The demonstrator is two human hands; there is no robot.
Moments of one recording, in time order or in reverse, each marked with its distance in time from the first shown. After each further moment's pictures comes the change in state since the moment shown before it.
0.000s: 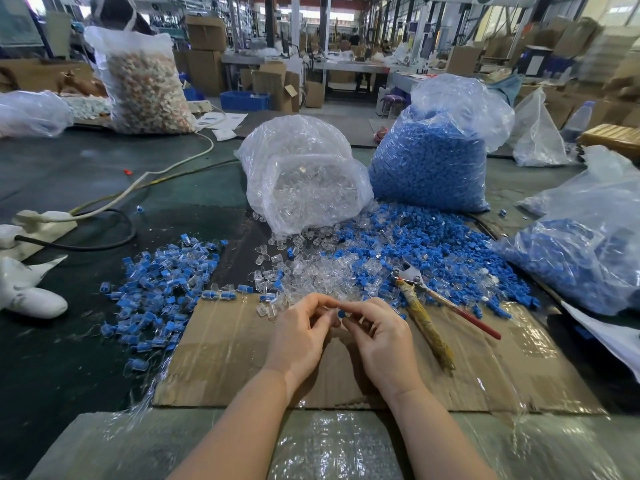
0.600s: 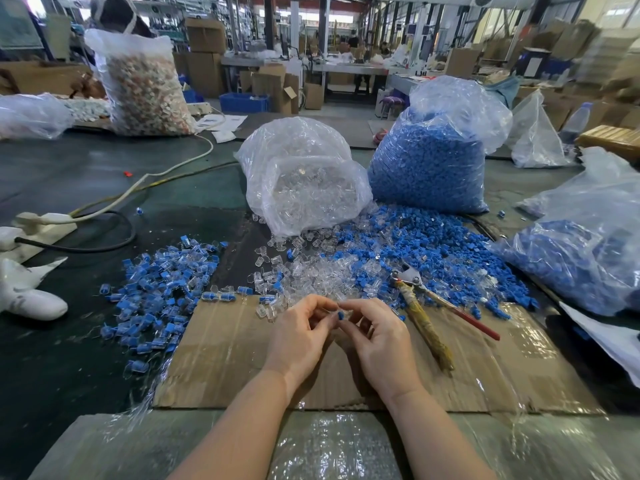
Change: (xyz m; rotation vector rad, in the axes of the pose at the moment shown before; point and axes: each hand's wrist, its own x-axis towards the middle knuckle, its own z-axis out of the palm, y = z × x) left_hand 0.001 0.002 0.000 0.016 0.002 0.011; right_hand -0.001 -0.001 0.000 -0.047 -0.001 -0.039
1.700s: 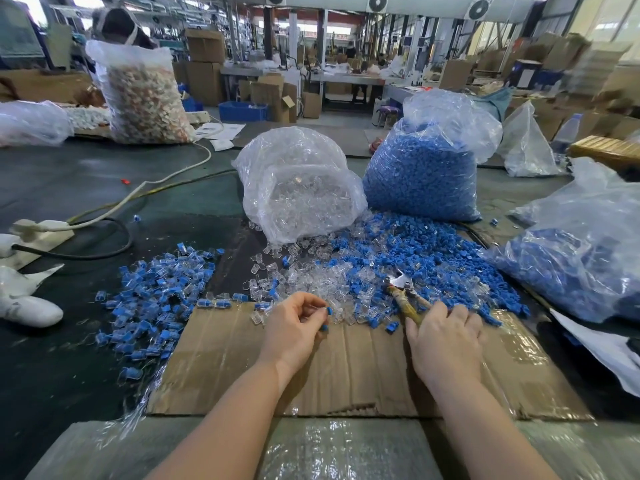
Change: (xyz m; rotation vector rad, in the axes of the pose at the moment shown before) left_hand 0.009 0.013 -0.002 -0.179 0.035 -0.110; right_hand 0.014 0.019 -0.060 -1.035 -0.113 0.505
